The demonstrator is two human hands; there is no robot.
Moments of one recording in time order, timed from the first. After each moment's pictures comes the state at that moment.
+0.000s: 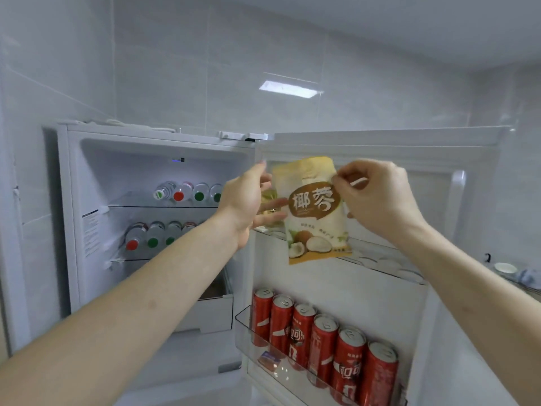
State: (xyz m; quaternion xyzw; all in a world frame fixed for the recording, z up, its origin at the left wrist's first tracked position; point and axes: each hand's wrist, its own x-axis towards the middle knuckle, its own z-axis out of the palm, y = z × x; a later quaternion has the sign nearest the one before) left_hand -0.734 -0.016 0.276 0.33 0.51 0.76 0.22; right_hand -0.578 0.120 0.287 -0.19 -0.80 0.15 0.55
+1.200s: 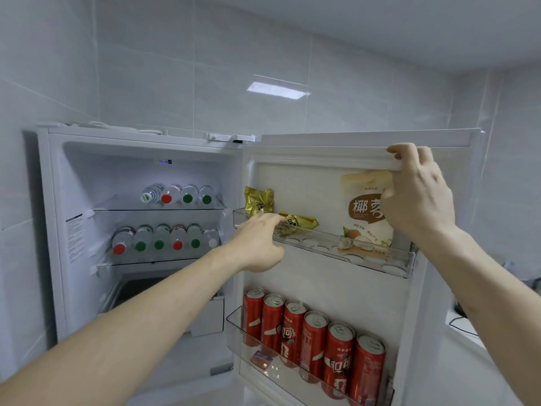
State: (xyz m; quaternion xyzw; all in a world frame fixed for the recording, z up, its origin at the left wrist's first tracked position) left_hand -0.753 0.025 0.219 0.58 0.77 0.25 -0.06; right_hand -0.527 0.154 0.286 -0.35 -0.78 -0.05 0.52
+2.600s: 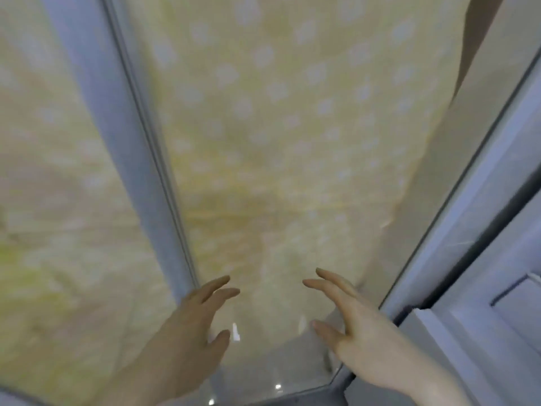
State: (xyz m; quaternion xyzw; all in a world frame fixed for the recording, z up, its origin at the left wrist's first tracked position) left_hand -0.631 -0.364 -0.057 -0.24 0.94 0.23 -0.10; right_hand -0.843 -0.162 -0.019 0.50 -0.80 0.24 -0.21
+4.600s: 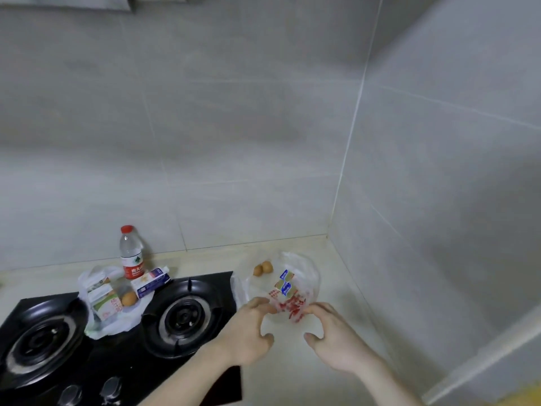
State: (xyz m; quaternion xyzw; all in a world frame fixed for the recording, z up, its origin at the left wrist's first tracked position) left_hand 0.077 -0.431 -0.150 -0.83 0.46 0.24 -0.21; right_hand -0.085 -0.593 -0.151 0.91 -0.26 -0.01 -0.34
